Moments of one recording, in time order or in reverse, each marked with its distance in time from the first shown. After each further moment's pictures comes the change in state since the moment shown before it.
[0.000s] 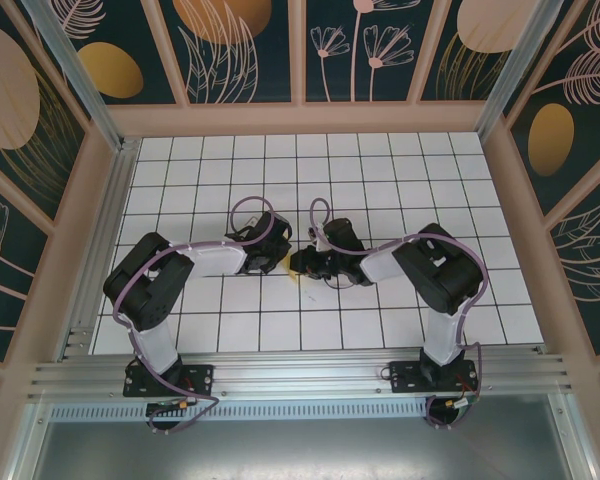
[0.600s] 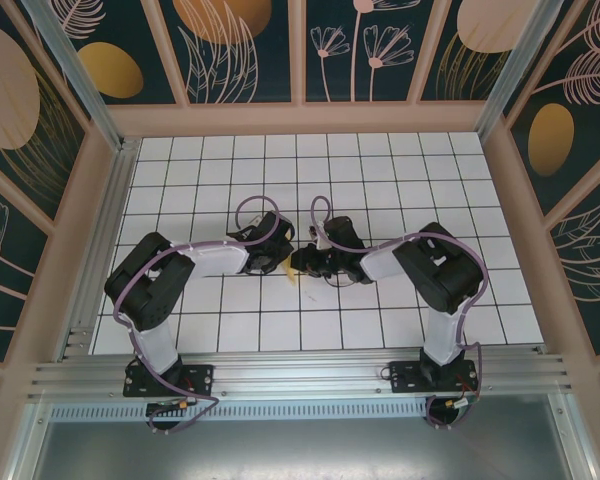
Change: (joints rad) left arm -0.014 0.004 0.021 -0.034 -0.001 0.085; right arm -0.010 0.003 0.016 -0.016 0.000 0.009
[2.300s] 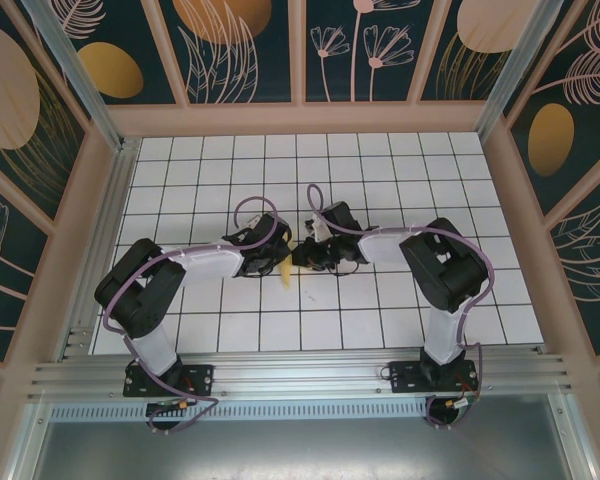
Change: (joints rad) left arm -0.008 -0.064 -0.041 -0.008 -0.017 0.078; right arm -0.041 -0.002 0.176 -0.397 -0.093 -0.222
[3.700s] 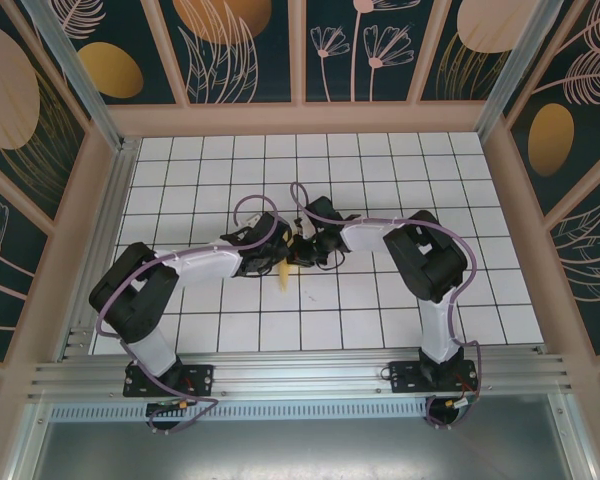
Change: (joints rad) left arm -0.011 -0.040 0.015 -0.060 -0.029 0.022; right arm 0.045 0.133 0.222 -0.246 0.115 -0.040
